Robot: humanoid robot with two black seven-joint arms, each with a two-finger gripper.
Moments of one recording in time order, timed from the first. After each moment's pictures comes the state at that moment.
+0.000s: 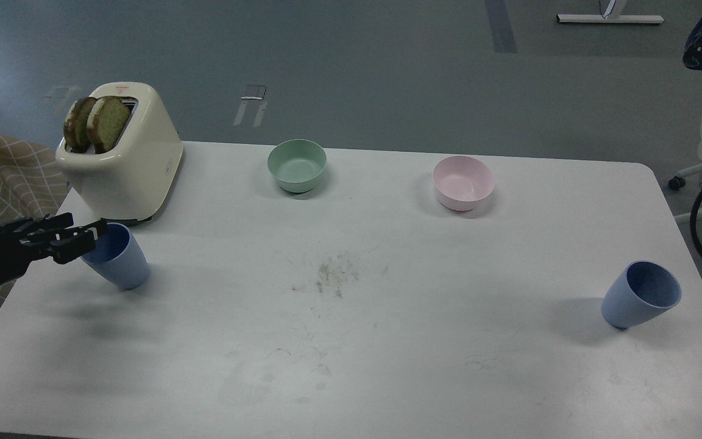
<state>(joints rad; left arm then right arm) -0.33 1.03 -0.66 -1.06 1.66 0.01 -0.49 0.65 -0.38 1.66 0.93 -0.62 0.49 0.04</state>
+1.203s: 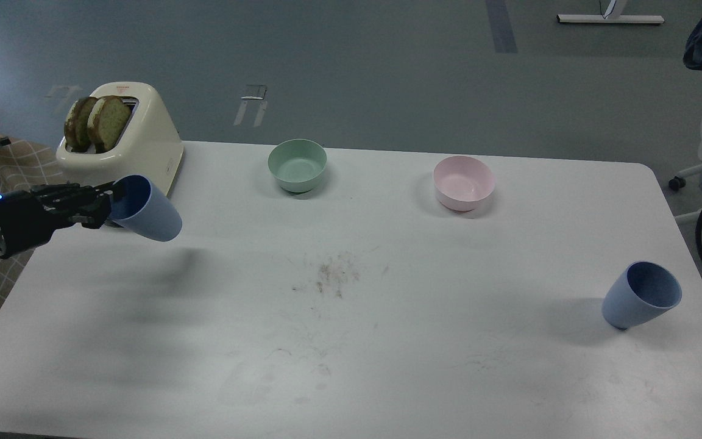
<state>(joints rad) -0.55 1.08 -0.66 -1.28 1.79 -0.10 -0.48 0.60 -0.39 1.71 0.93 -0.62 0.49 0.04</state>
